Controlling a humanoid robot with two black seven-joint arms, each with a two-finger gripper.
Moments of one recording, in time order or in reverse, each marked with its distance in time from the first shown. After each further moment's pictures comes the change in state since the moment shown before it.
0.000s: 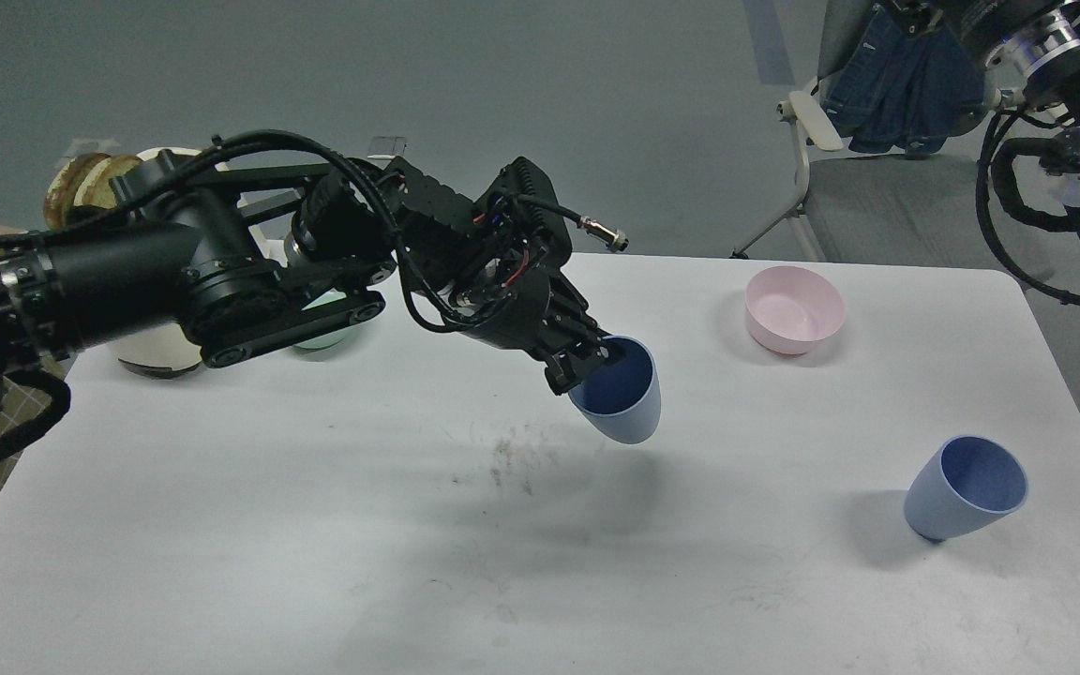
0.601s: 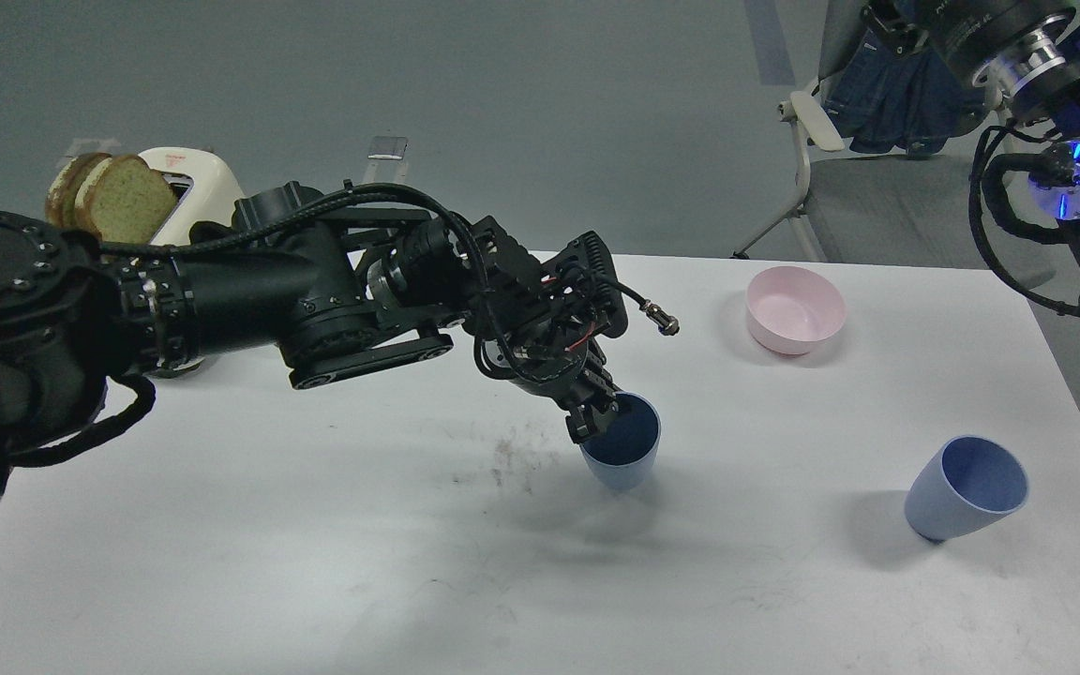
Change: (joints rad) left arm -0.014 -0.178 0.165 0.149 -0.003 0.000 0.000; right arm -0.020 0.006 -0.018 0.002 0.001 0.000 0.000
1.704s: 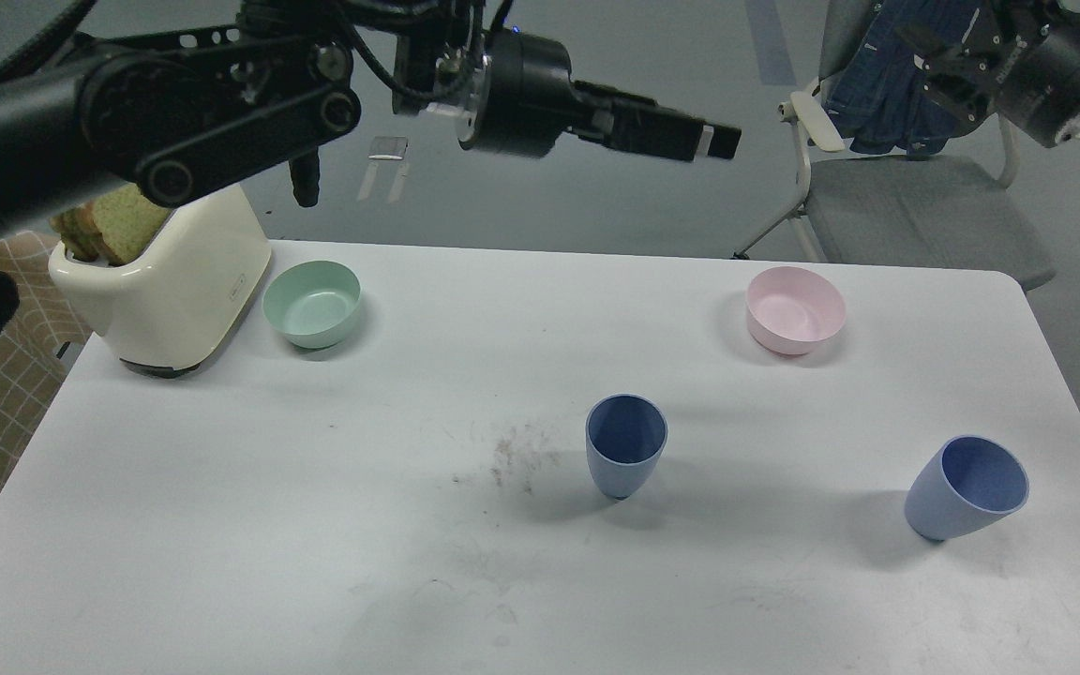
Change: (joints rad) left arm -0.144 0.308 -0.302 -0.048 -0.959 0.000 0.080; right arm -0.051 -0.383 -0.200 0.369 -0.257 0.000 0.000
